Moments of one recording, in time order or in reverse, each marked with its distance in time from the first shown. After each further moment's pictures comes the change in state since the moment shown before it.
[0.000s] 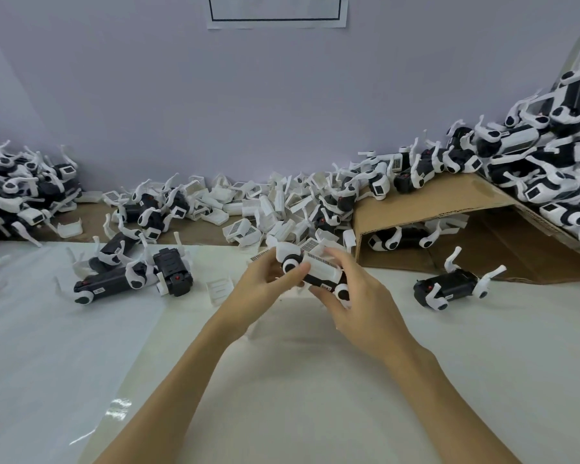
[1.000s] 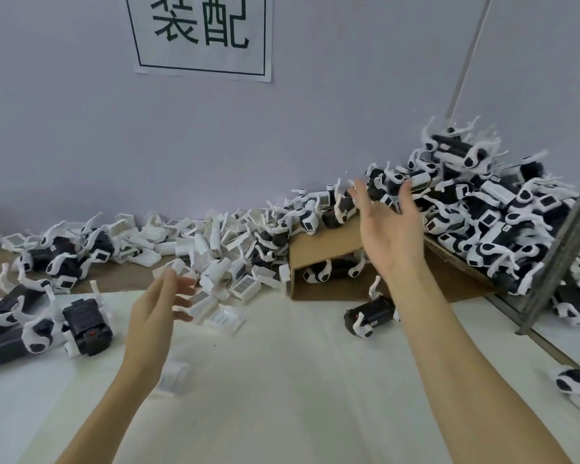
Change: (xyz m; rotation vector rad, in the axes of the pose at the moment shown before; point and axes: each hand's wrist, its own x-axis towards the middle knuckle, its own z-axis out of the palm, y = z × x) left_hand 0.013 -0.004 -0.017 -0.069 0.520 0.106; right_hand 0.100 0.031 -0.157 1.903 0.403 0.224
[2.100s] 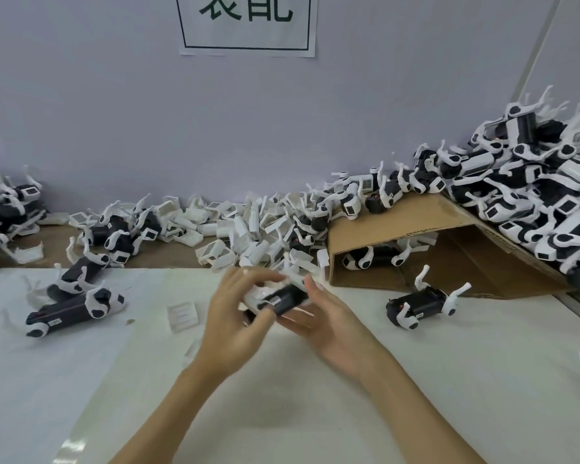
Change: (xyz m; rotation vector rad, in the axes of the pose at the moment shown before) left_hand -0.040 0.012 0.024 0.291 -0.231 0.516; right_hand -0.089 0.149 -0.069 -0.473 -0.038 0.566
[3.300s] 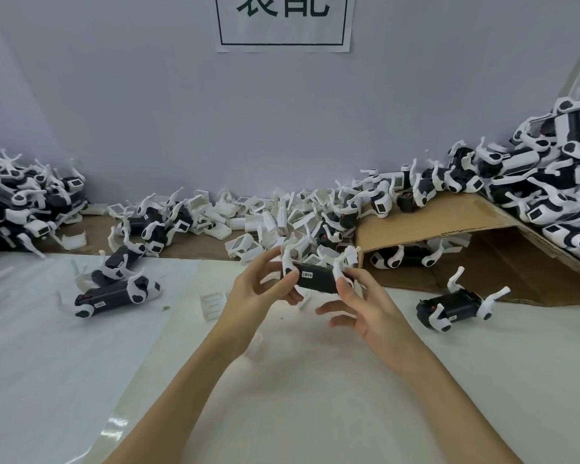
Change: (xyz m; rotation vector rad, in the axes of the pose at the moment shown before) left_hand 0.012 -0.027 -0.014 -0.532 -0.068 -0.565; right_hand -0.012 -0.013 -0.001 -0.392 0.067 -0.147
